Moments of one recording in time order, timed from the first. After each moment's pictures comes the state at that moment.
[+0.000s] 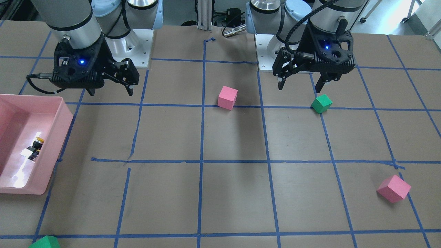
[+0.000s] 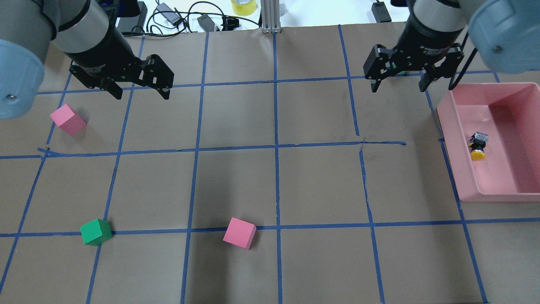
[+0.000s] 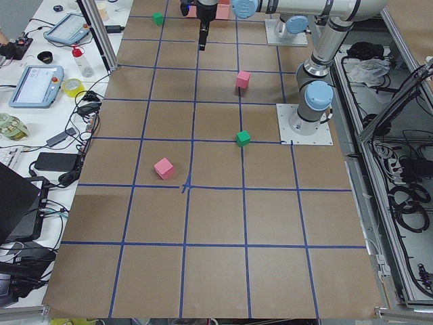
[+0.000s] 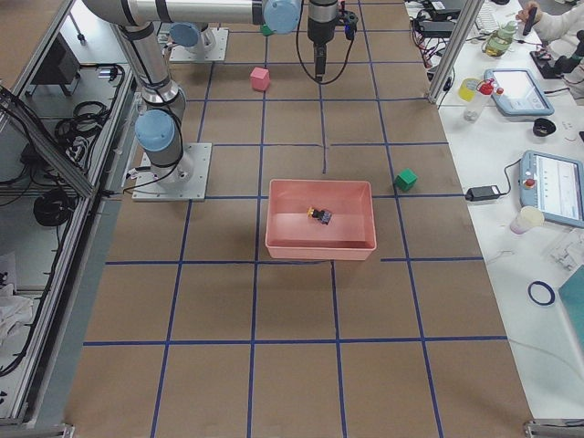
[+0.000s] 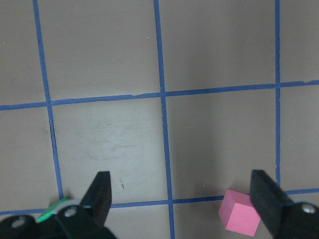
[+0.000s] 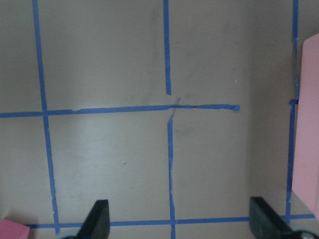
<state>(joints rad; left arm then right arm) -1.58 -1.52 -1.60 -1.47 1.56 0.05 1.50 -1.54 1.56 -1.63 -1.55 0.00</state>
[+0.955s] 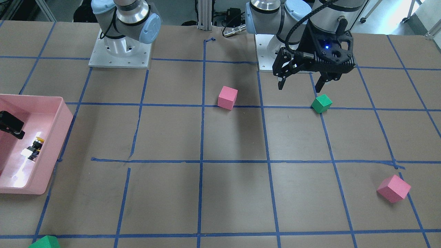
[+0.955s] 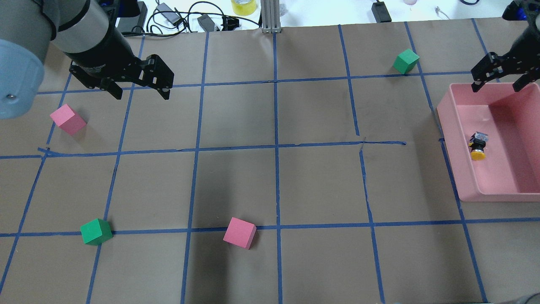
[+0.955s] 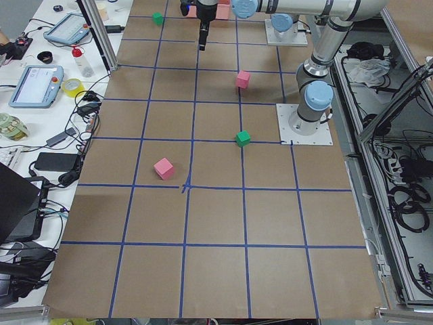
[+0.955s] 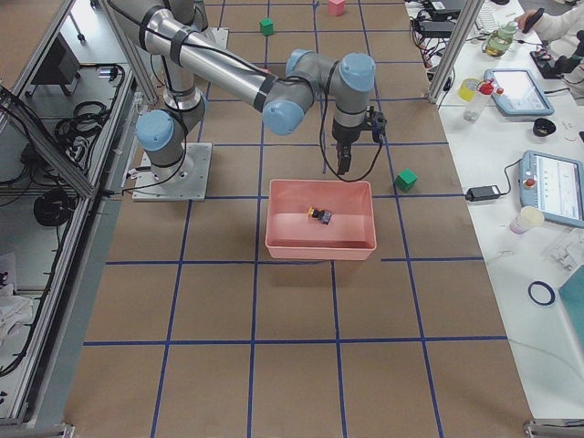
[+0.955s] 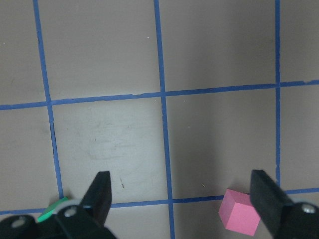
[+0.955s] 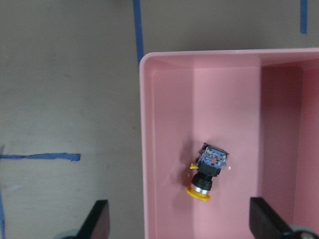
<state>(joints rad) -1.58 -1.52 -1.60 -1.47 1.56 0.05 1.08 -1.34 1.65 -1.91 -1.58 -0.43</state>
